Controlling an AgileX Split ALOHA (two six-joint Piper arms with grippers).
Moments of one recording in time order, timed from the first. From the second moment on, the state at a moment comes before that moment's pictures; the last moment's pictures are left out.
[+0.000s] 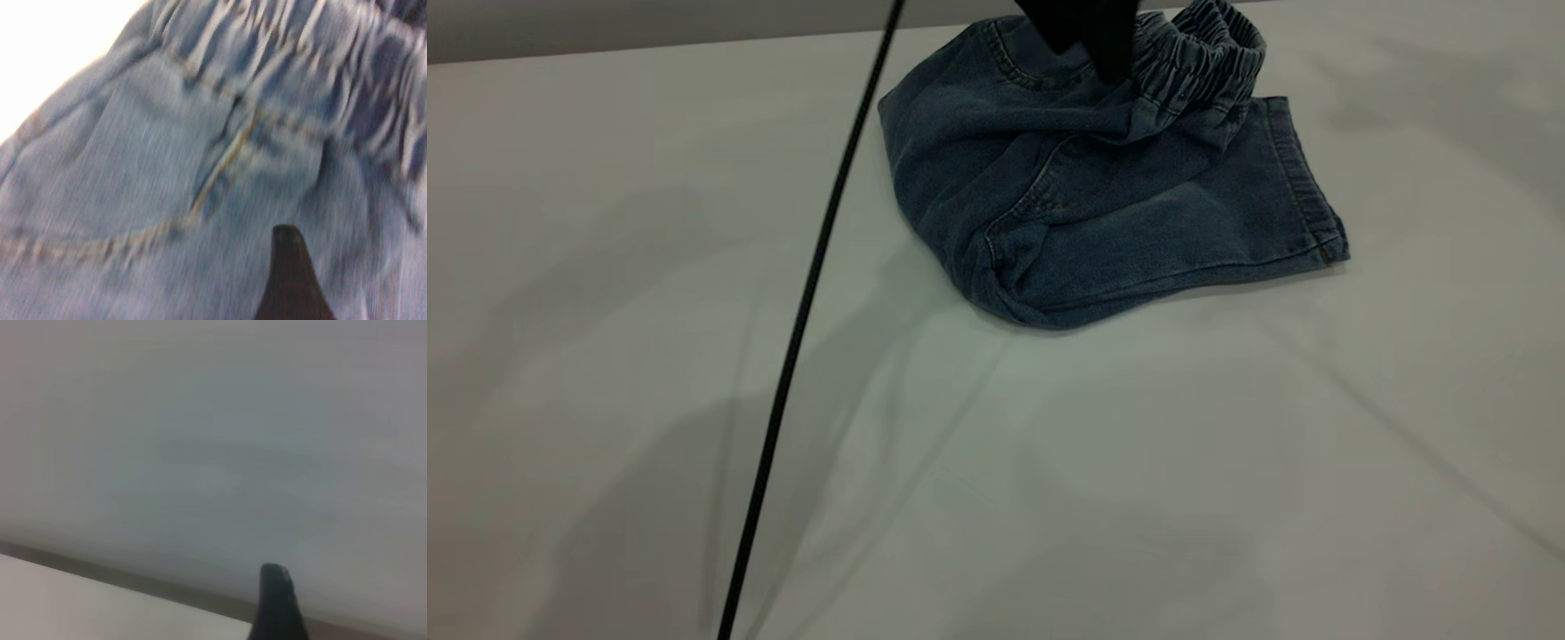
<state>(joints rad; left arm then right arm) -0.57 2.63 -2.47 -0.18 1.15 0.40 -0.01 2.14 -2.77 0.41 1.22 -0.21</state>
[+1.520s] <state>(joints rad) -0.57 2.64 -2.61 0.02 1.23 0.18 -0.01 2.07 -2.77 0.41 1.22 -0.21</state>
